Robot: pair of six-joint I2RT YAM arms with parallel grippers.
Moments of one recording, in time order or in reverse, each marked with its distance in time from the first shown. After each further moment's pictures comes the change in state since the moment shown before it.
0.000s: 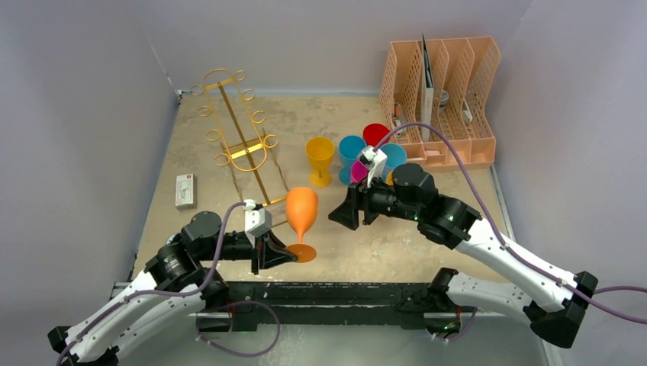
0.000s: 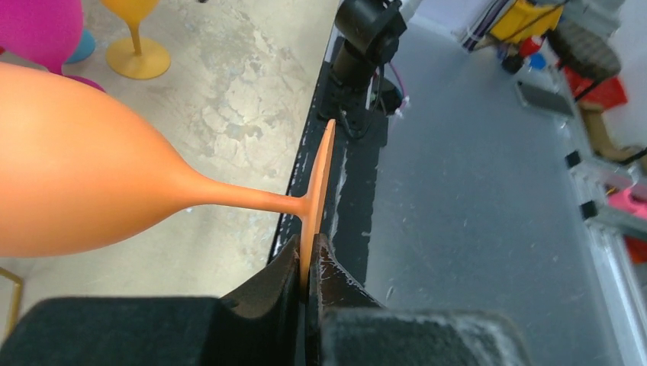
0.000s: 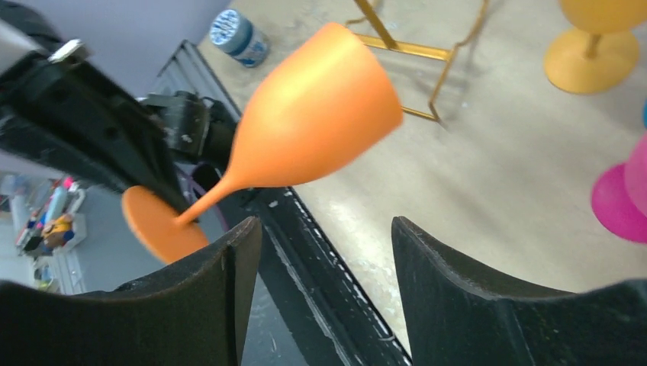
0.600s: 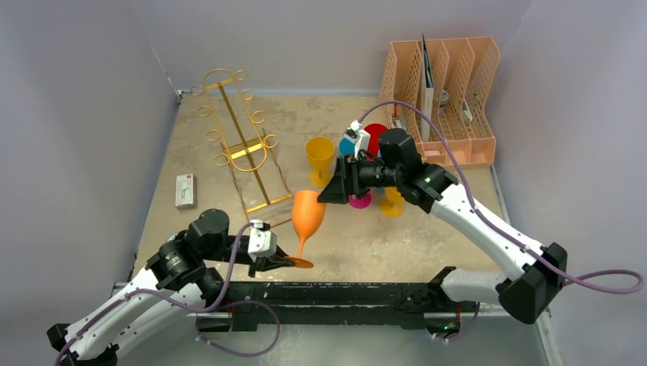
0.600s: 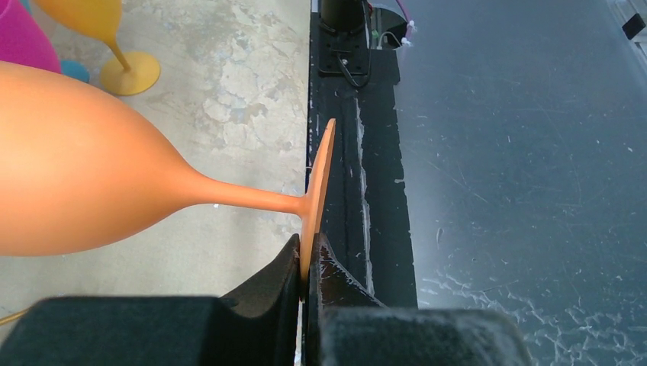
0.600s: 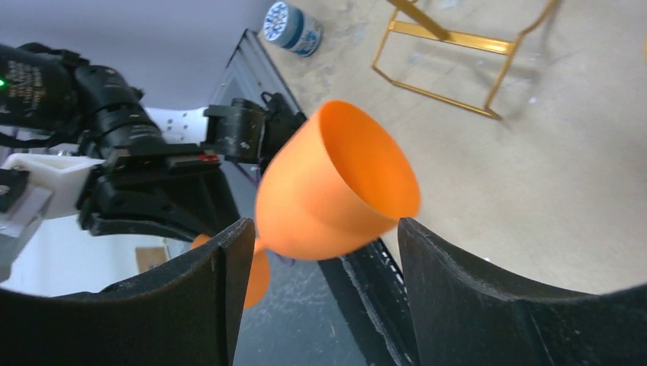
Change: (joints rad) left arm 0.000 0.037 0.034 -0.146 0.106 0.422; right arm -0.197 0.271 0.173 -0.038 -0.318 0.090
